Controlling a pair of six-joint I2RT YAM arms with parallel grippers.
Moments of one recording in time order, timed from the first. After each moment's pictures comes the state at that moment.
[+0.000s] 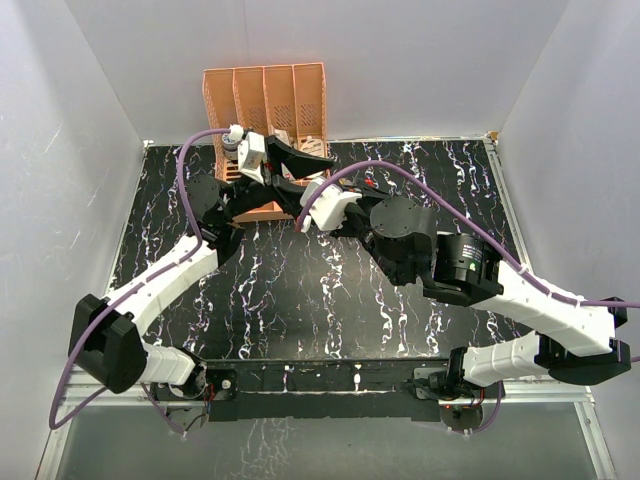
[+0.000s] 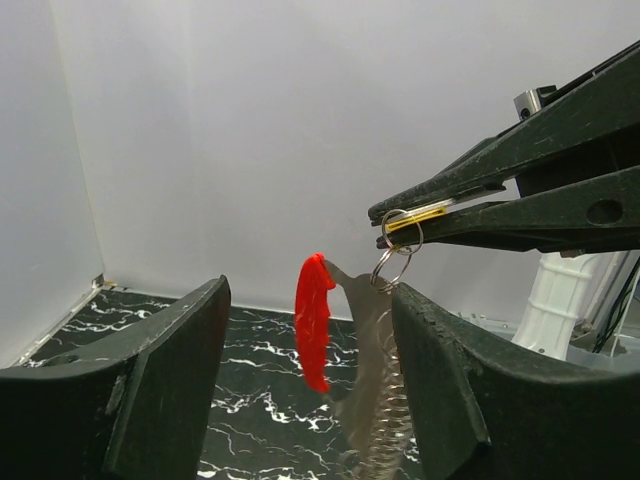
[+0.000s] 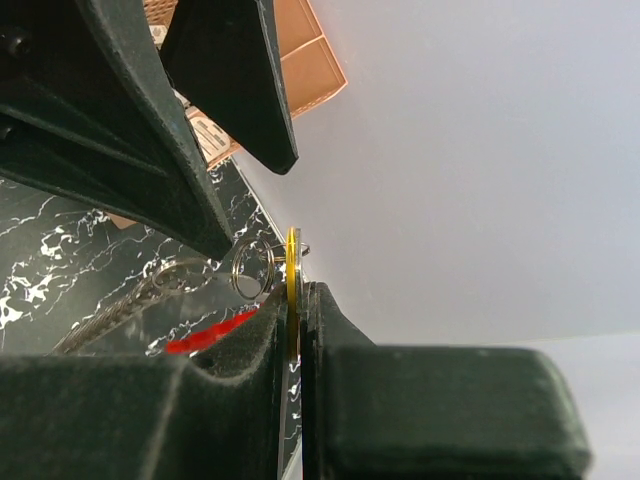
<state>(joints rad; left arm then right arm) -0.55 1.34 1.05 0.87 0.77 -0.48 1.25 1.23 1.62 -0.58 0.79 -0.81</state>
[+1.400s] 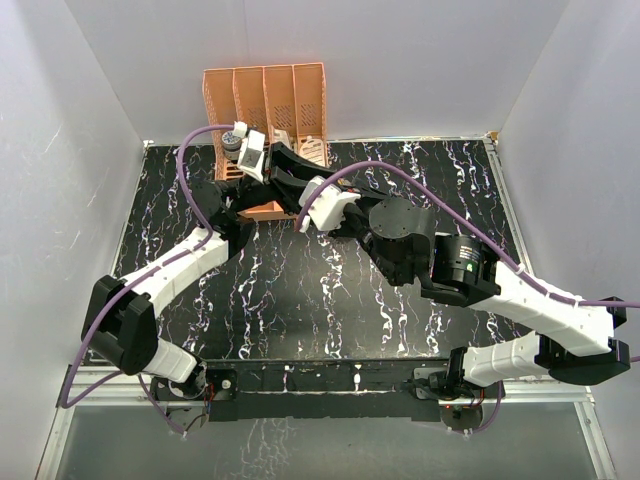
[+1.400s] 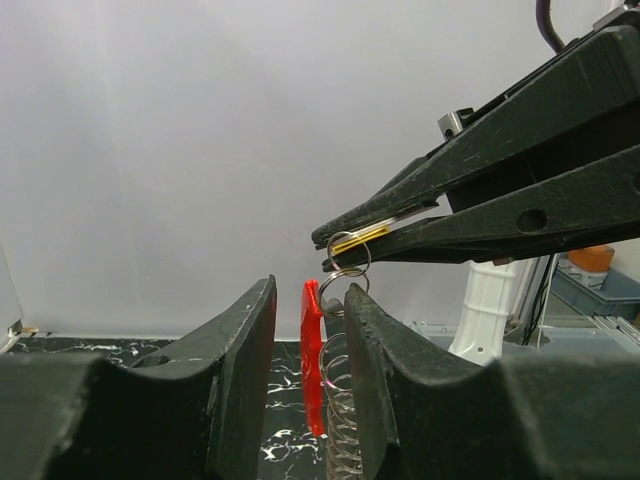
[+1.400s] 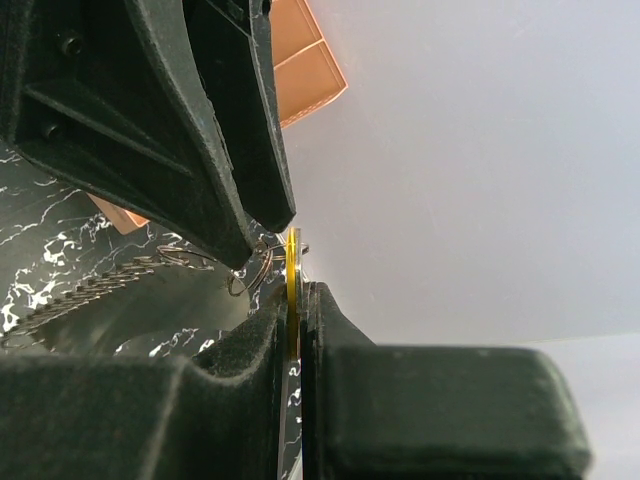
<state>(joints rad) -0.55 1.45 1.07 1.16 0.88 -0.70 1.25 1.23 1.60 -0.55 0.79 -0.81</state>
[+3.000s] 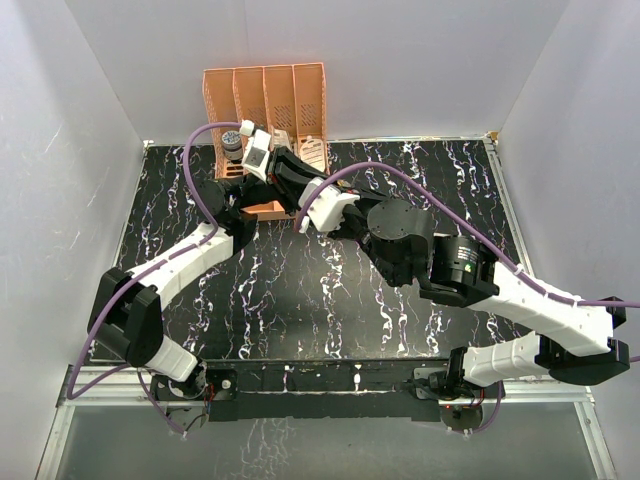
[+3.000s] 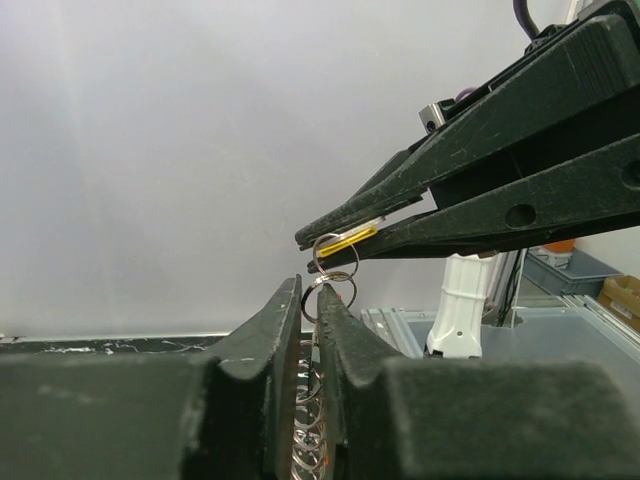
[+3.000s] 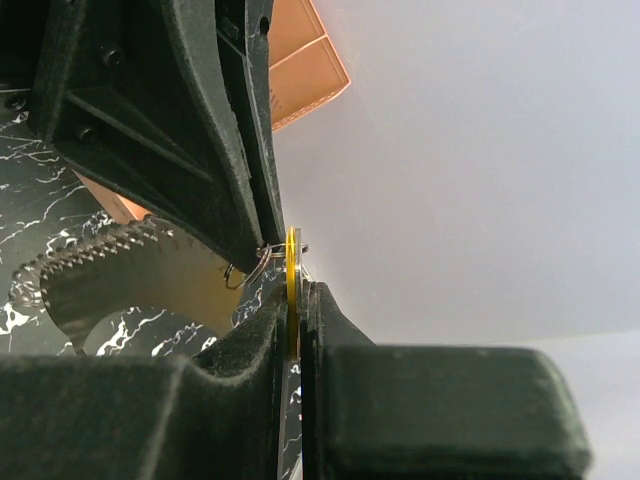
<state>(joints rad) -0.55 1.50 1.10 1.23 0.95 -0.77 1.25 1.23 1.59 -0.55 0.79 -0.80</state>
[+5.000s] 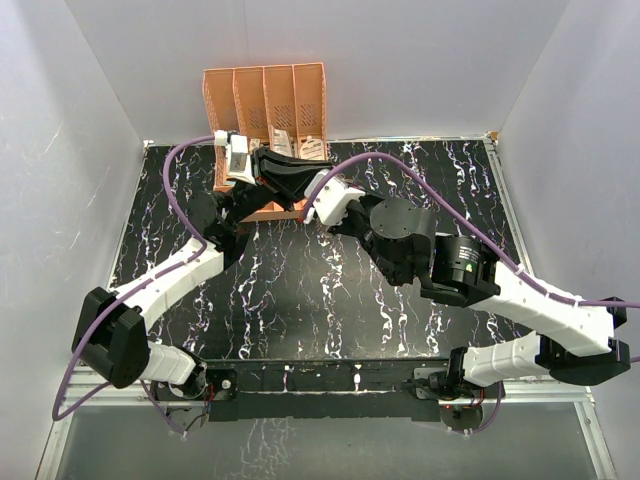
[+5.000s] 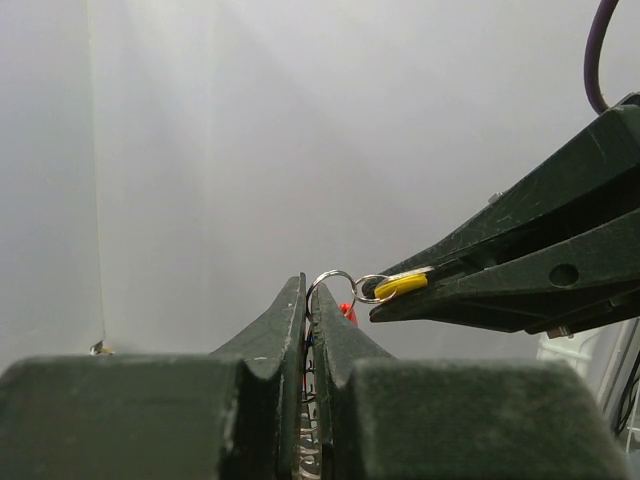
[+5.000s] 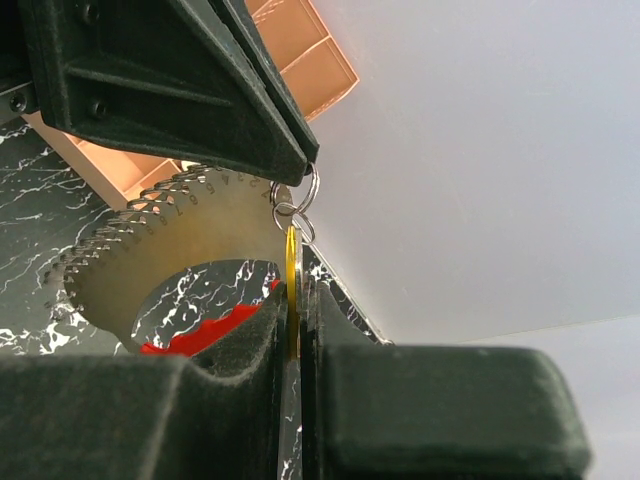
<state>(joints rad) -0.56 1.37 0.99 1.16 0.62 -0.62 1.25 1.22 1.59 -0.53 0.80 -0.70</state>
